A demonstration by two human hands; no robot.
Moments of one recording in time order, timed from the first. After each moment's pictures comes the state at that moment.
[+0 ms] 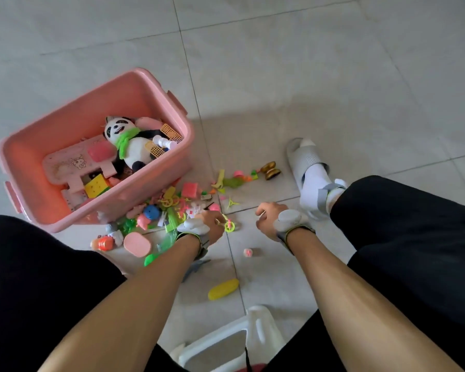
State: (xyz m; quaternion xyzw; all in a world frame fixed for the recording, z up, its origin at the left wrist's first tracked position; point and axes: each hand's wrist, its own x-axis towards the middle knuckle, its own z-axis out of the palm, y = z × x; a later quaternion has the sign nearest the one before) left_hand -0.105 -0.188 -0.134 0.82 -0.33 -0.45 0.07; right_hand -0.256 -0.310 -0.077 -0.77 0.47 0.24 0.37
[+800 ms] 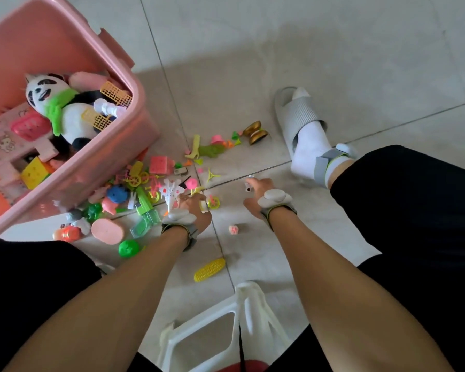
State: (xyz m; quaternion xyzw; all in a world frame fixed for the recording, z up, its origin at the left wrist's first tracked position) left_hand -0.122 -0.197 -0.199 0.84 -0.31 -0.44 0.00; right_hand -0.265 -0.332 -0.172 -0.71 0.51 0.27 0.40
